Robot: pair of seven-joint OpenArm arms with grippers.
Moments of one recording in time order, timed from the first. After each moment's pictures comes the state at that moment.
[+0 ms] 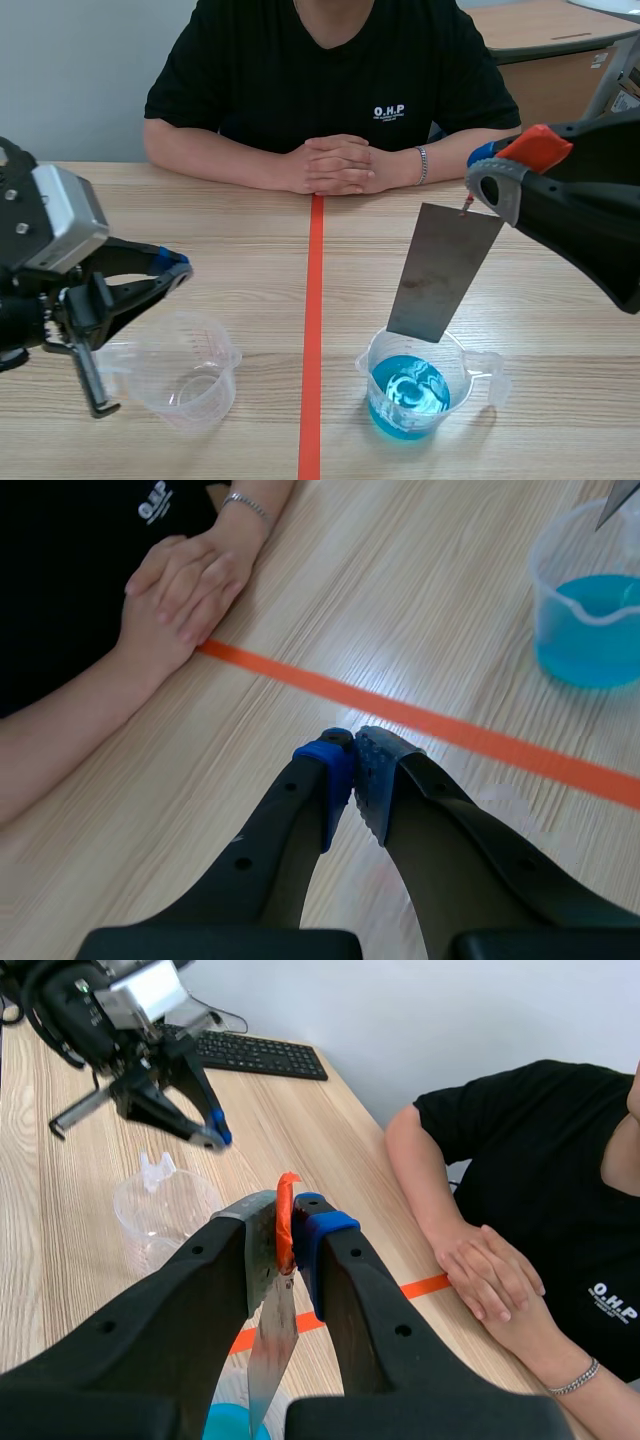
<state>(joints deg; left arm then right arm) 18.1 -54.8 21.4 105.0 -10.1 -13.5 -13.1 -39.5 41.8 15.7 124.6 10.0 45.5 24.2</state>
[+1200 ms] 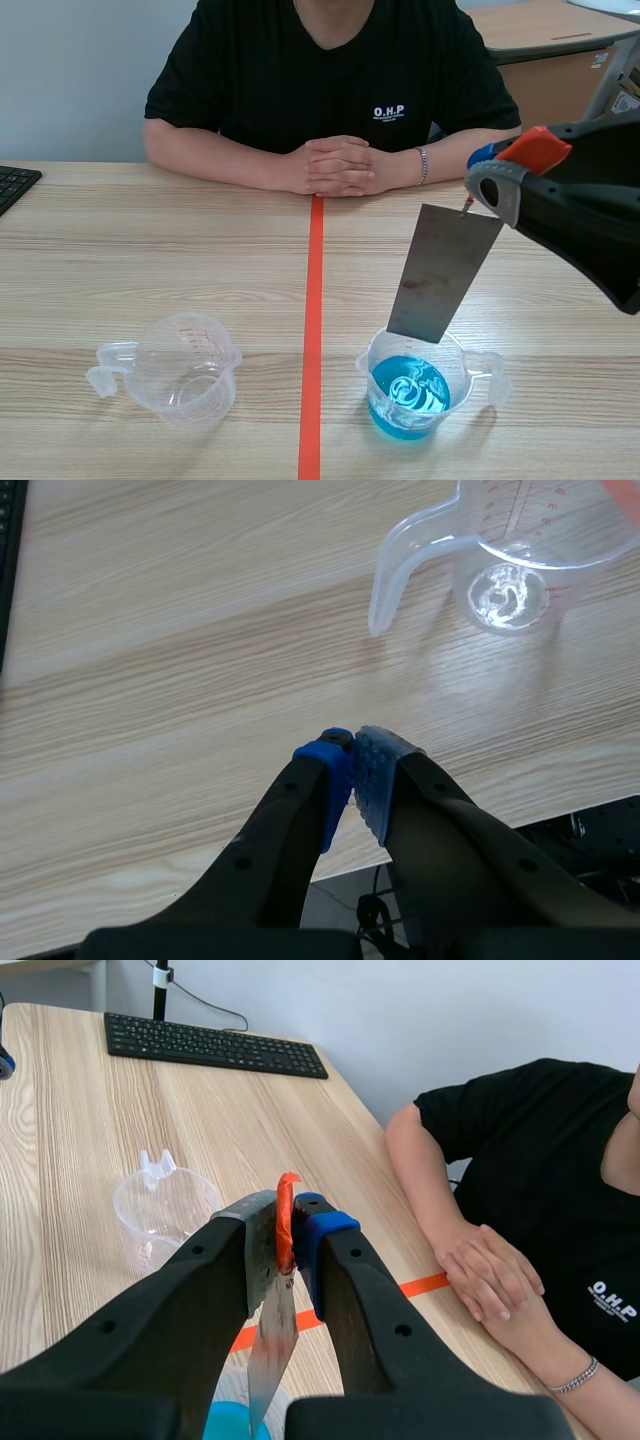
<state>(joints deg) 74.5 -21.1 -20.3 112.8 -11.0 -10.5 -18.2 -39.4 41.8 15.7 124.6 10.0 45.5 24.0</state>
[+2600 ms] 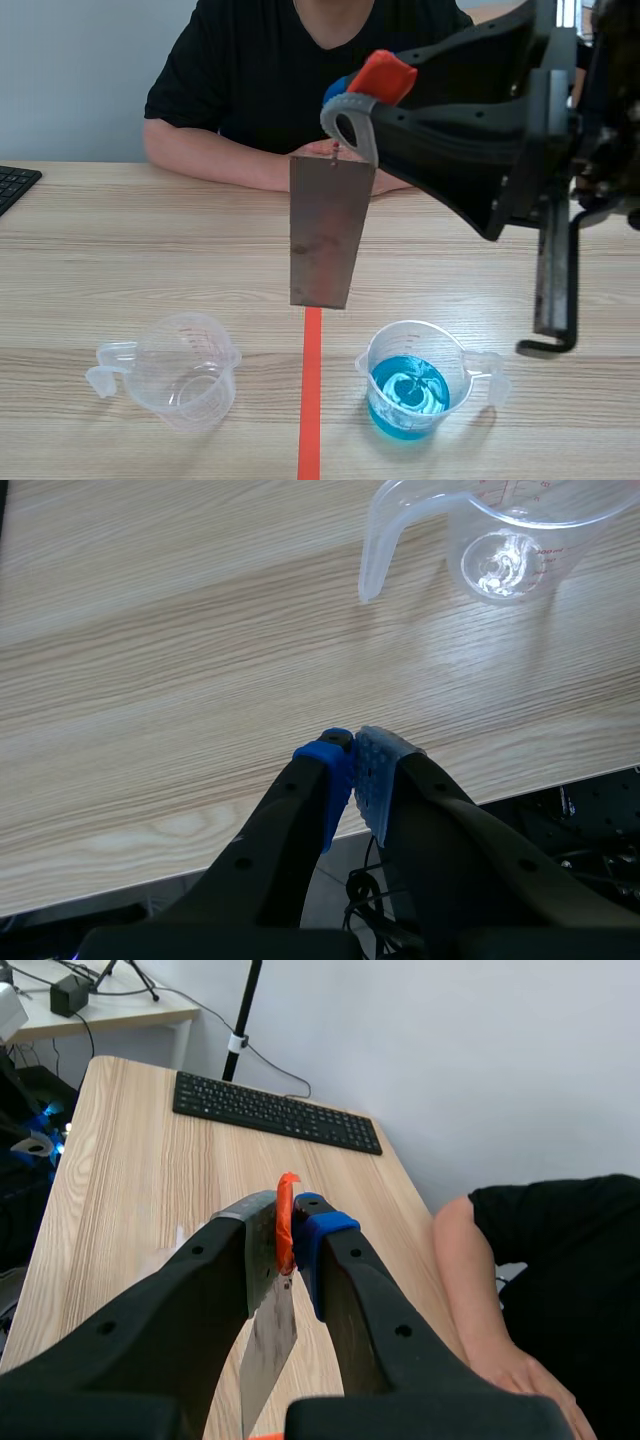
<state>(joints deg) 74.6 -18.0 -19.4 112.8 -8.0 -10.5 -17.2 -12.8 45.5 -9.0 124.6 17.5 43.3 12.8</state>
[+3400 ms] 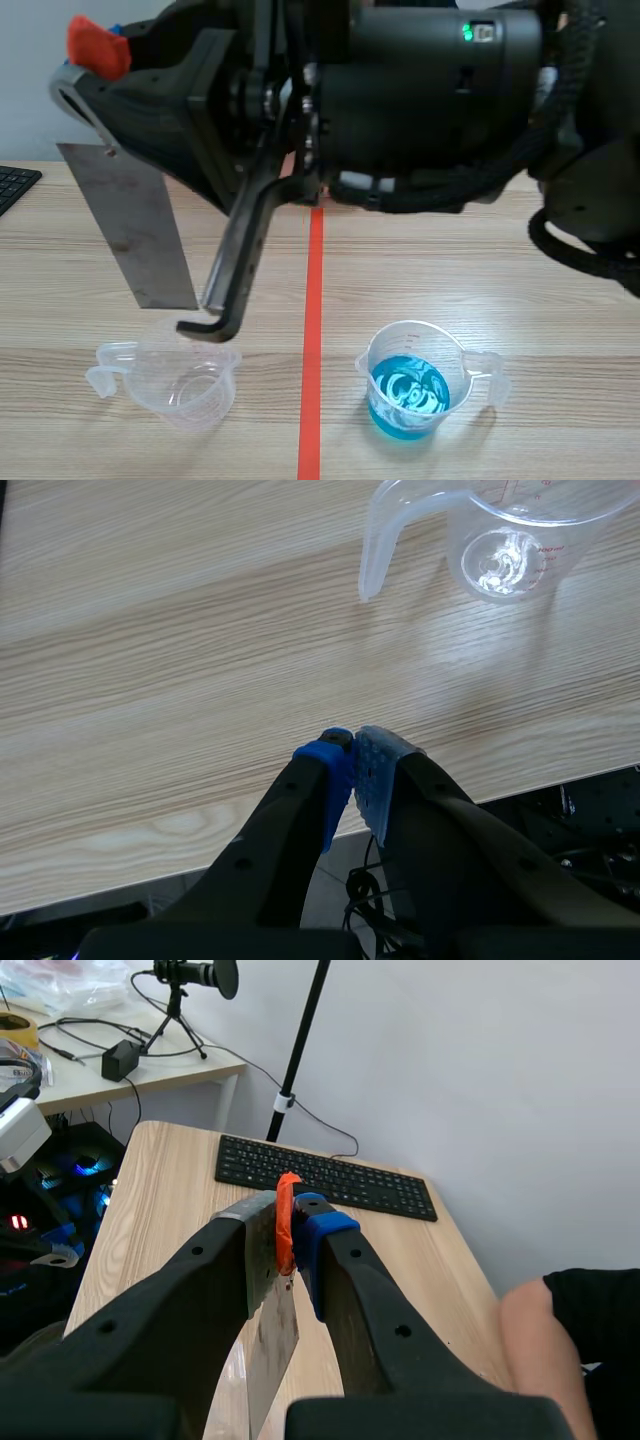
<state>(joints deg) 74.6 -18.0 -19.4 112.8 -8.0 -10.5 -17.0 6.1 26.0 -34.4 122.2 18.2 37.7 -7.2</state>
